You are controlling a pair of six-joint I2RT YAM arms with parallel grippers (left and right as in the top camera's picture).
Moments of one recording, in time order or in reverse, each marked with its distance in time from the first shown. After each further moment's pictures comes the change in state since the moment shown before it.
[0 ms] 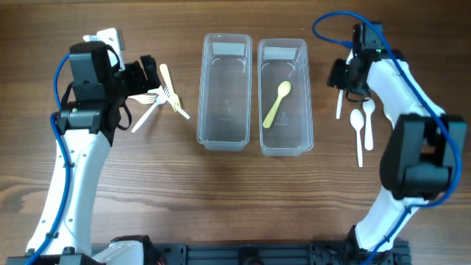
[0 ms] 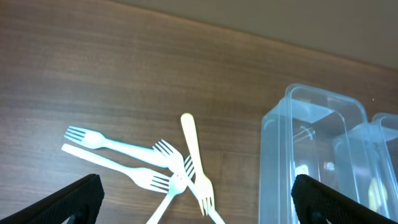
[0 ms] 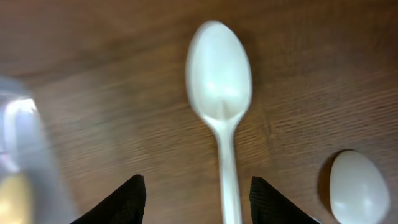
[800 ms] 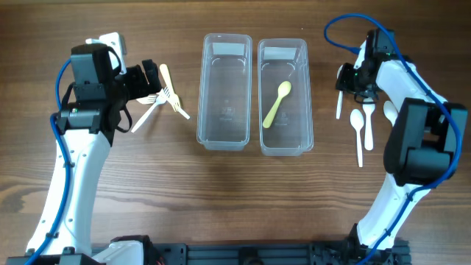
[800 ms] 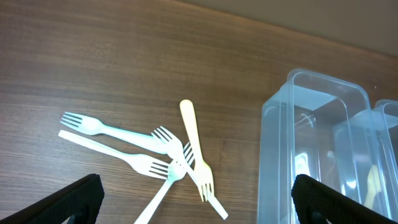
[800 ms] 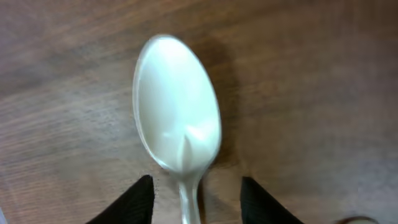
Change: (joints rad) left arm 0.000 0.000 0.000 -0.045 0.014 0.000; right arm -0.085 0.100 0.016 0.071 -0.116 -0.098
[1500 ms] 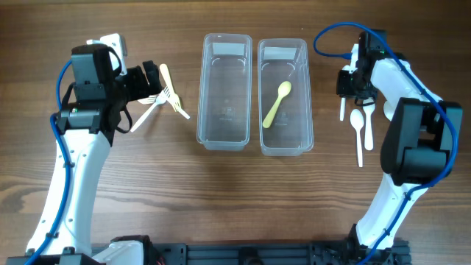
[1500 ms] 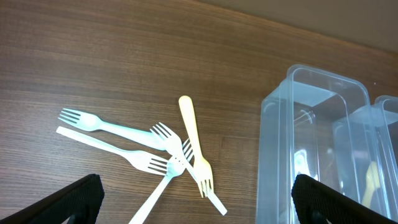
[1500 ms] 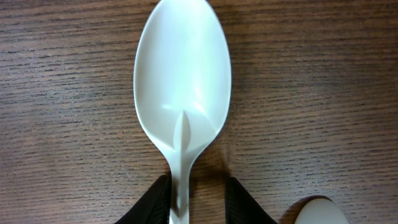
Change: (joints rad) left arm 0.000 0.000 0.000 -0.011 0.005 0.000; right arm 0.032 0.003 0.011 -0.086 0.141 -0.173
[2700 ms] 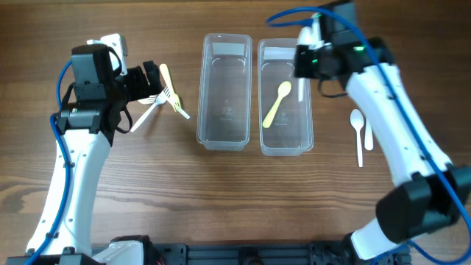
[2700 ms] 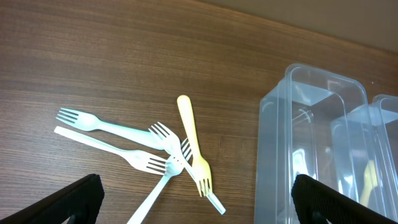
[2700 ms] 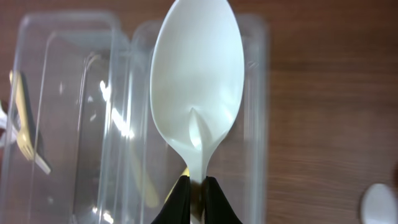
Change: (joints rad) left arm 0.000 0.000 0.000 -0.001 0.007 0.000; right arm 0.375 -0.361 0.131 -0.207 -0.071 0.274
